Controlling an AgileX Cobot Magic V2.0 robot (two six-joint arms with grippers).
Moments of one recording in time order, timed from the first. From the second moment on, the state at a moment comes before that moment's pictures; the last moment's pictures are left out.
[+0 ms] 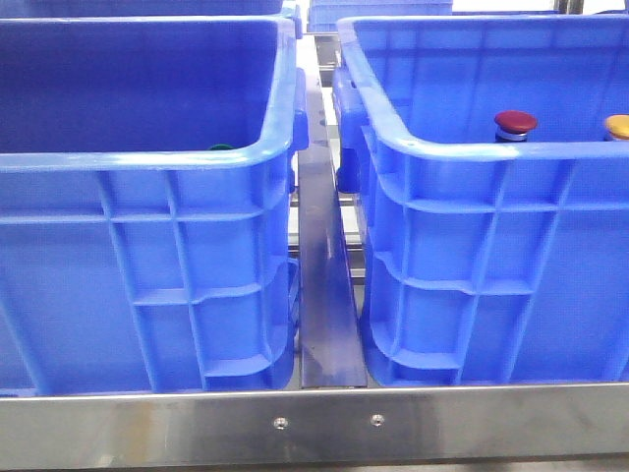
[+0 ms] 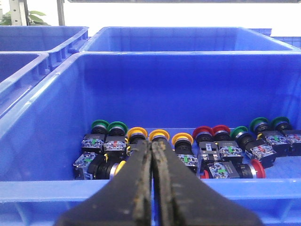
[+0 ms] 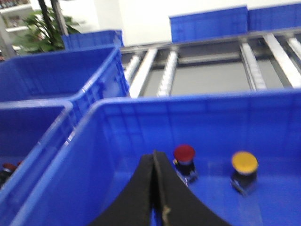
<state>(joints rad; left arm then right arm) 0.00 -0.01 -0.01 0.04 0.00 -0.12 -0.06 0.48 -0.50 1.03 0.29 -0.84</state>
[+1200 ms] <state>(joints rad) 0.00 -0.01 -0.01 0.04 0.00 -0.12 0.07 -0.01 0.02 0.03 -0.13 0.04</state>
